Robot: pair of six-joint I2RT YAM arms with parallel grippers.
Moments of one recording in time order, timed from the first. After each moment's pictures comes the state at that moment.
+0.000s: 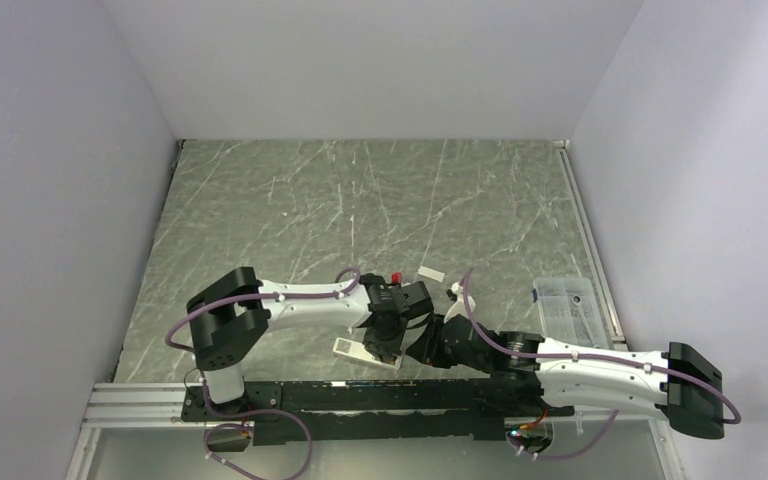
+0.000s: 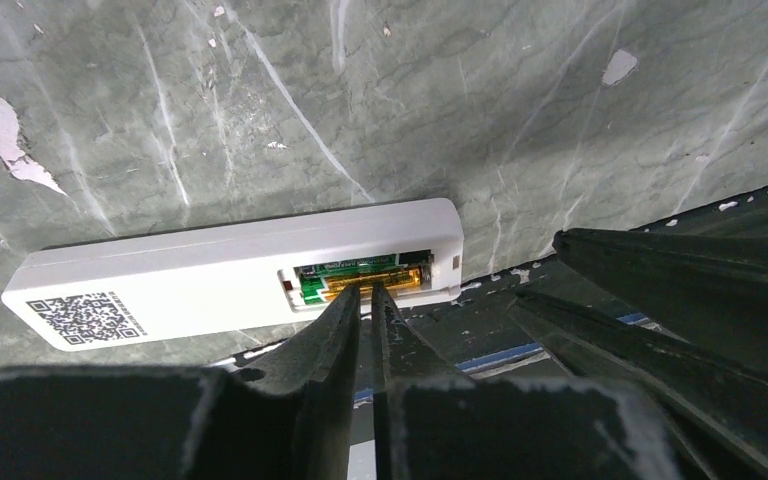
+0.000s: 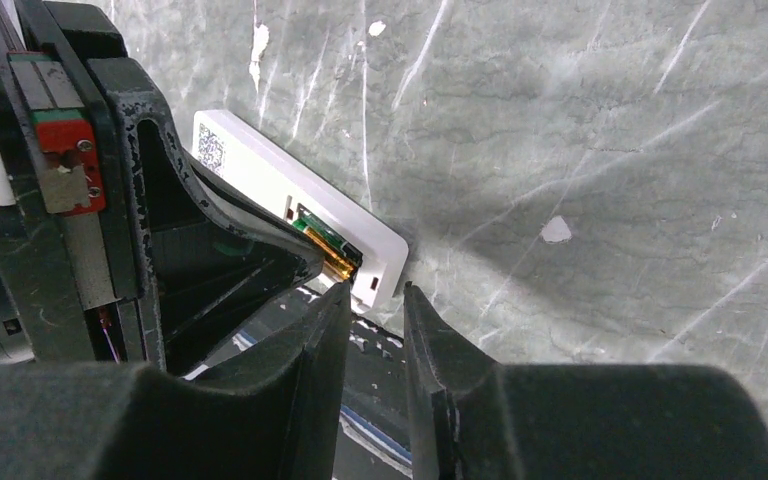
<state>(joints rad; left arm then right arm) -1.22 1.78 1.20 -0.80 -0.03 -0.88 1.20 0.78 0.26 -0.19 0.23 1.21</state>
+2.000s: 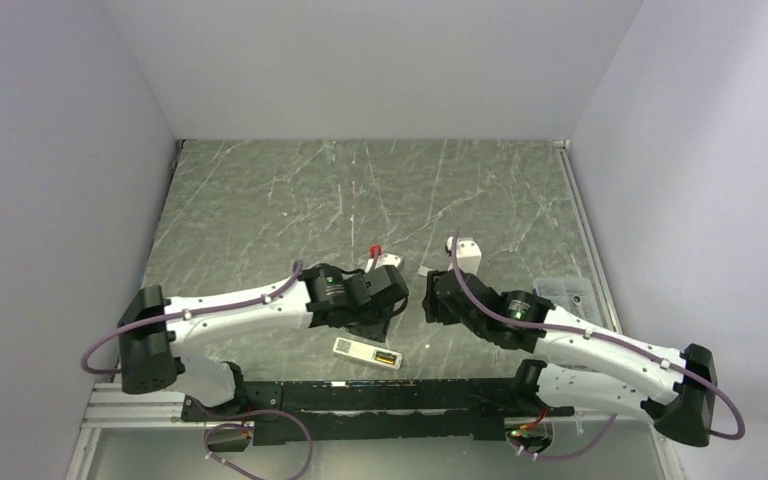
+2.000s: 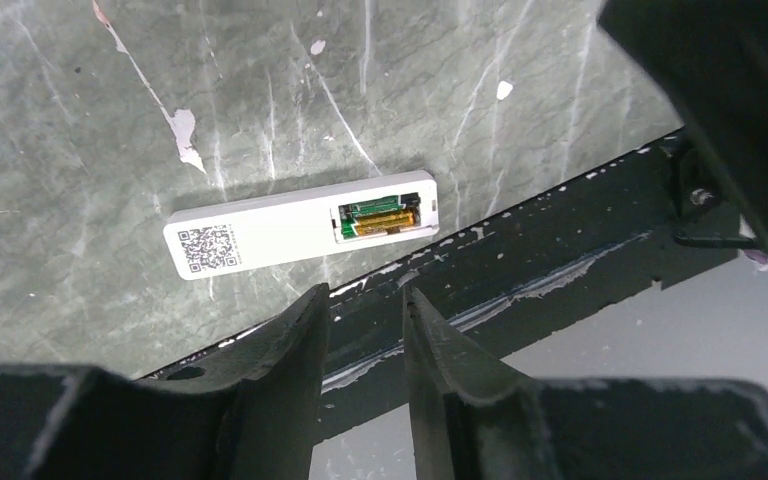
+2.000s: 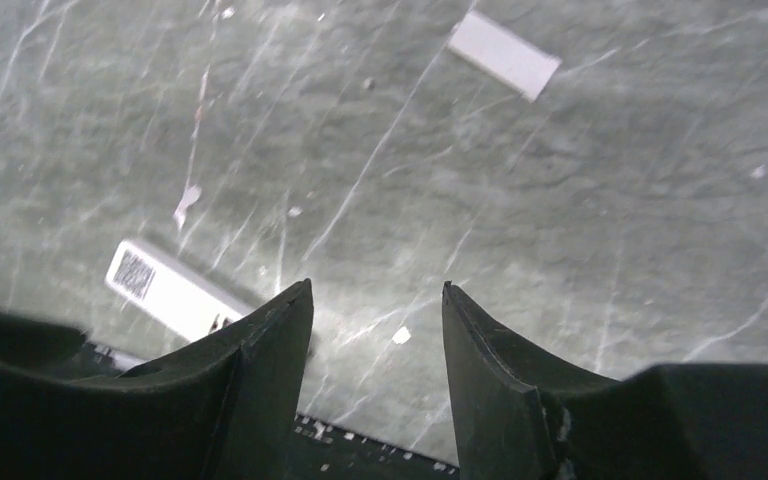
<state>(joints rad) -1.22 1.46 1.19 -0.86 -0.18 -0.85 1.09 0.90 0.71 -0.63 0.47 0.79</state>
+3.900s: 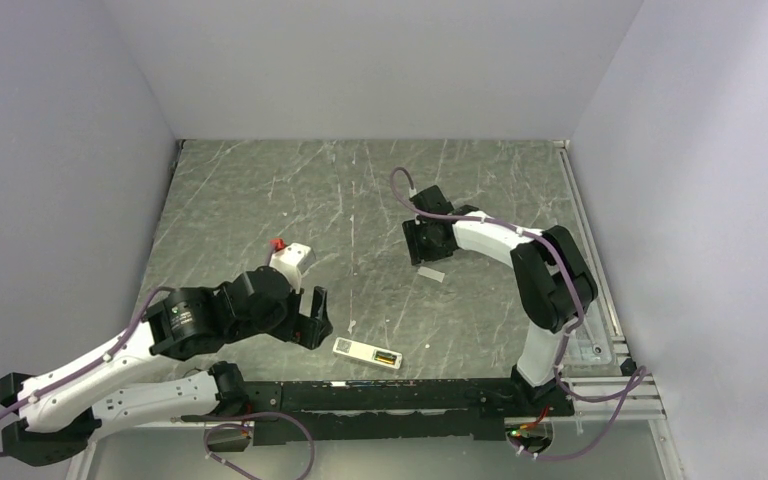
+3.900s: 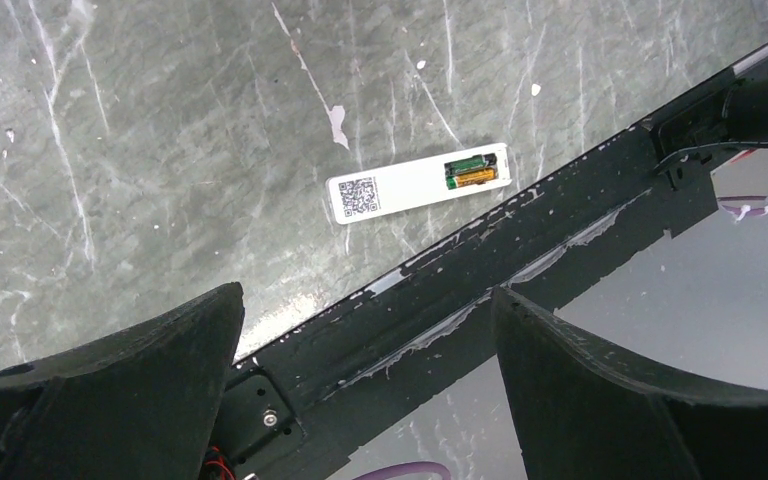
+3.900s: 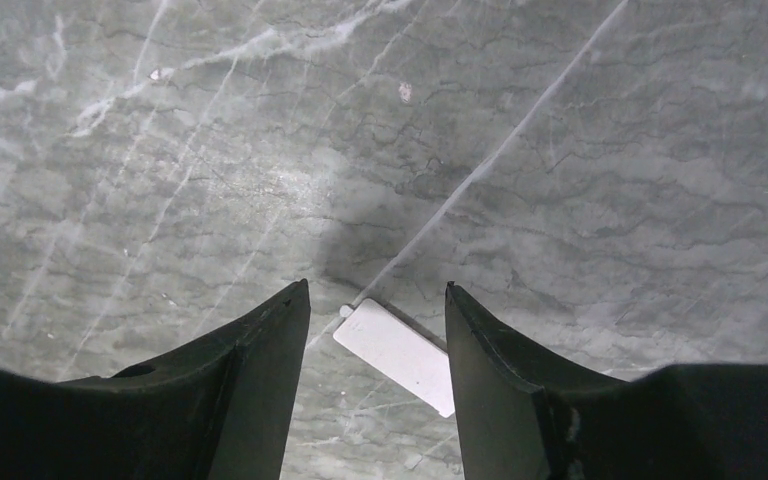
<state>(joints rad) -1.09 0.77 1.00 -1.01 -0.23 -0.64 0.53 1.81 1.15 -0.43 0.02 0.26</state>
